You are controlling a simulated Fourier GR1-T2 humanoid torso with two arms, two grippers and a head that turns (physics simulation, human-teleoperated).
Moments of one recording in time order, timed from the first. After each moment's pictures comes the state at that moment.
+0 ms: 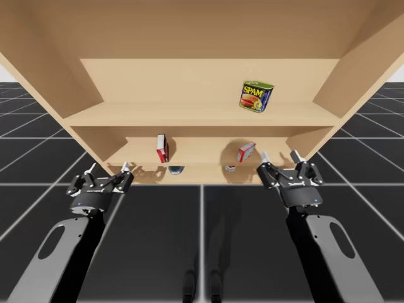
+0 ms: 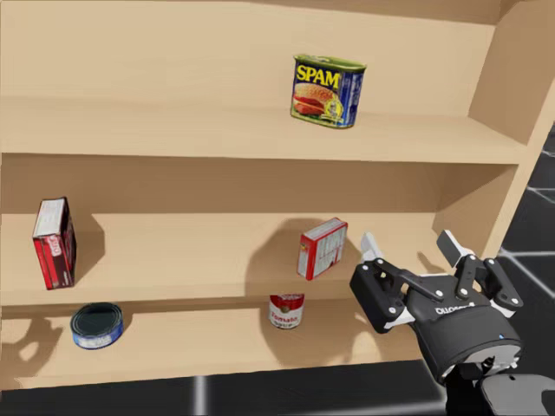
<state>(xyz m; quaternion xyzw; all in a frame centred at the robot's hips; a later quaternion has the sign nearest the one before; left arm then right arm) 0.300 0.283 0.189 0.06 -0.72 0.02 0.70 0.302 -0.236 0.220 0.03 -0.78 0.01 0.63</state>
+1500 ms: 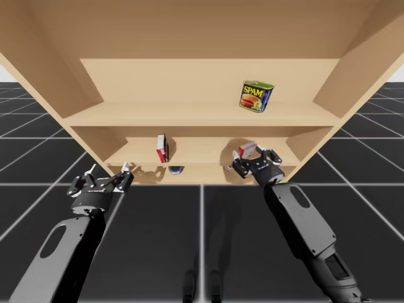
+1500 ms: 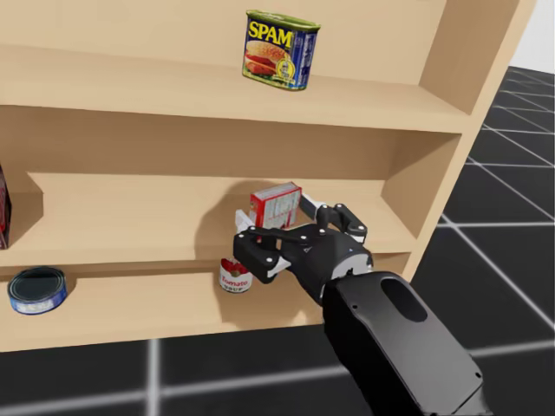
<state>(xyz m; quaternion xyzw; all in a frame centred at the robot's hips) 0.301 0.283 0.187 0.06 -0.71 0.03 0.70 0.376 -0.207 0.200 0.09 -0.69 0.14 0.70</state>
